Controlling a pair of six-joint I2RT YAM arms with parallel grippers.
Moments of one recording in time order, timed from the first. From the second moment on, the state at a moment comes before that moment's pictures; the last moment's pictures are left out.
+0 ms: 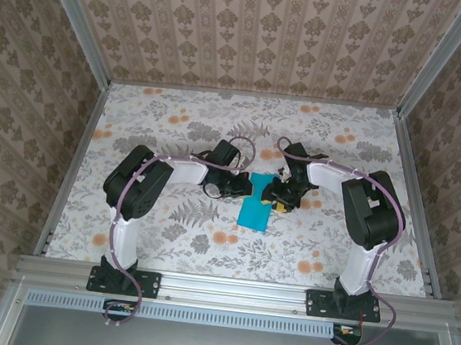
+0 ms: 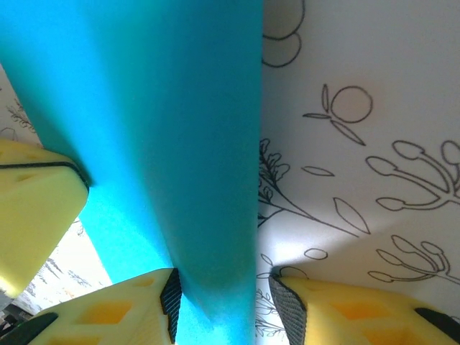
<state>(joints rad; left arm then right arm) -0.68 2.00 1.13 -0.14 0.57 -0.69 0.36 1.89 1.11 -0.68 -0.45 0.60</state>
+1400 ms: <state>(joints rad) -0.69 2.00 1.13 -0.16 0.55 -0.70 0.51 1.74 0.98 -0.38 -0.27 0.76</state>
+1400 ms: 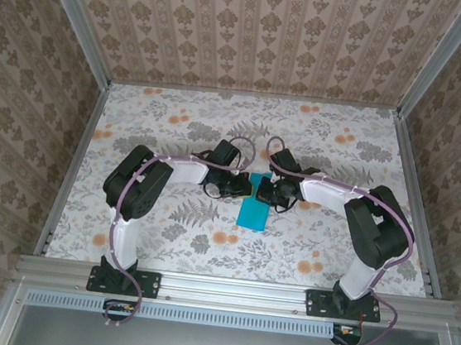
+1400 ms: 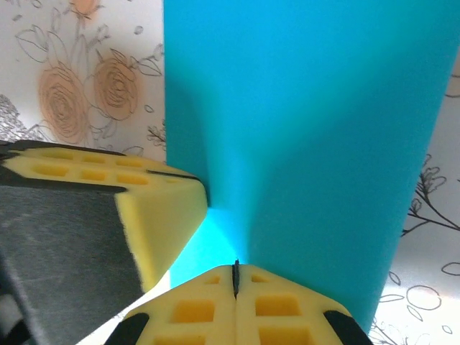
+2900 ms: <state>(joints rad) -0.70 2.01 1.09 -0.07 0.56 -0.72 0.38 1.73 0.82 -0.16 -0.48 0.62</state>
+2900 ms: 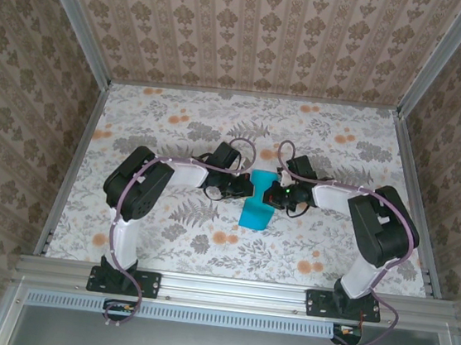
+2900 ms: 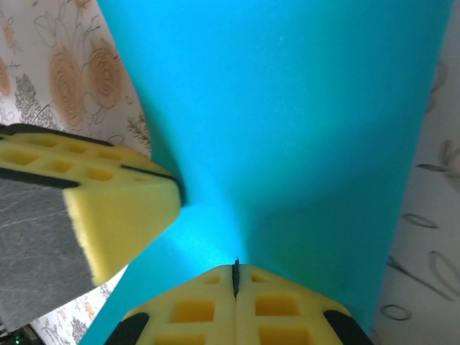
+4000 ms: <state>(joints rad) -0.70 2.00 1.08 -0.05 0.55 -0.74 0.24 1.84 0.86 -0.02 -0.59 0.64</state>
